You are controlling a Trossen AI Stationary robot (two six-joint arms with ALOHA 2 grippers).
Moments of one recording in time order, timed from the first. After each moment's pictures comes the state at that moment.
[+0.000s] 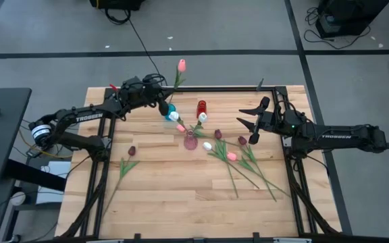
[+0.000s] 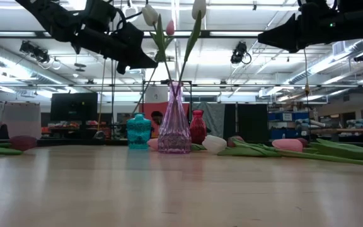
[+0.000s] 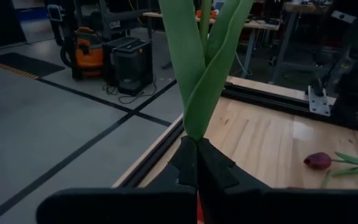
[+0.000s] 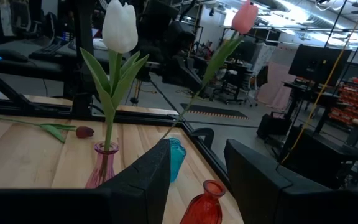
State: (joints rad) left arm 0.60 1.24 0.71 0.37 0.11 0.00; right arm -0.21 0.65 0.31 0.37 0.14 -0.23
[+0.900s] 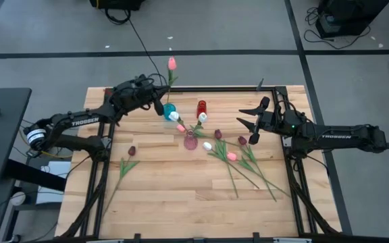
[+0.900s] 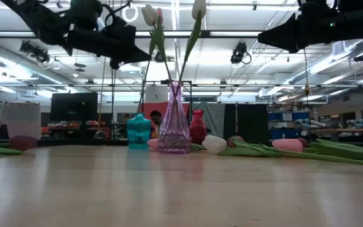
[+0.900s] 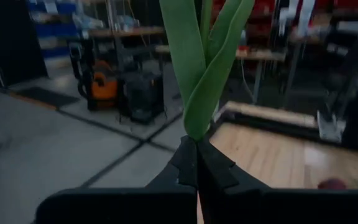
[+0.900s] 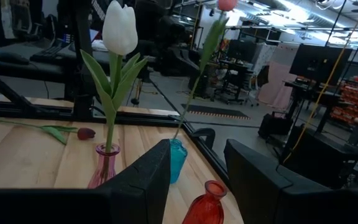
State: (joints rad) left arm 0.61 1.16 0.59 0.58 0.07 0.01; right arm -0.21 0.65 0.31 0.37 0.14 -0.22
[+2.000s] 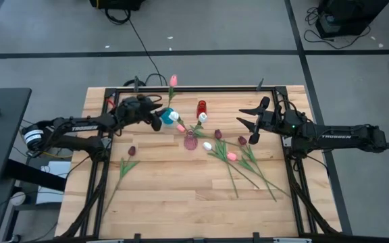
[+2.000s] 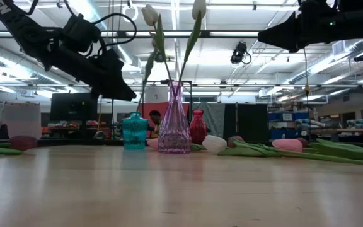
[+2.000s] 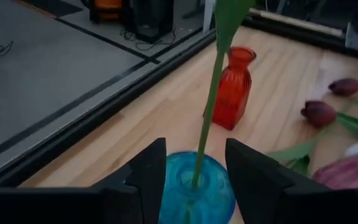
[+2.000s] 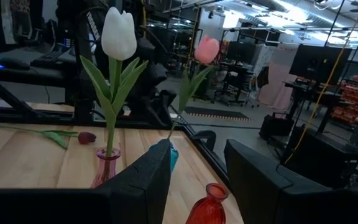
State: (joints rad) left arm 0.54 1.11 0.40 0.36 -0.04 -0.08; right arm -0.21 0.65 0.31 0.38 0.14 -0.20
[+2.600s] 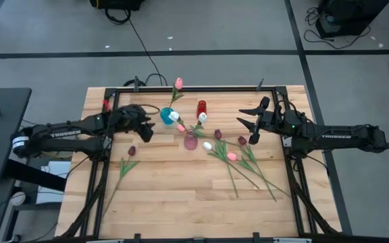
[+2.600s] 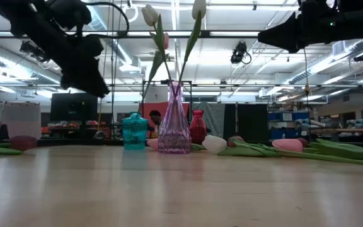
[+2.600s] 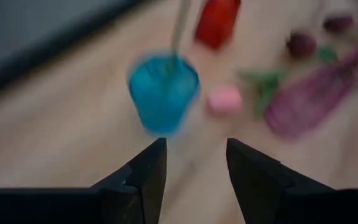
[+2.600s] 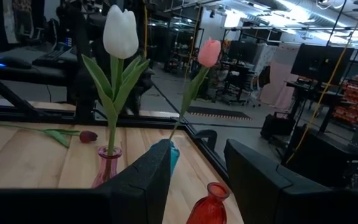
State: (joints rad) left arm 0.31 0.84 0.54 -0.40 -0.19 -0.35; right arm -0.21 0.65 0.31 0.38 0.13 -0.20
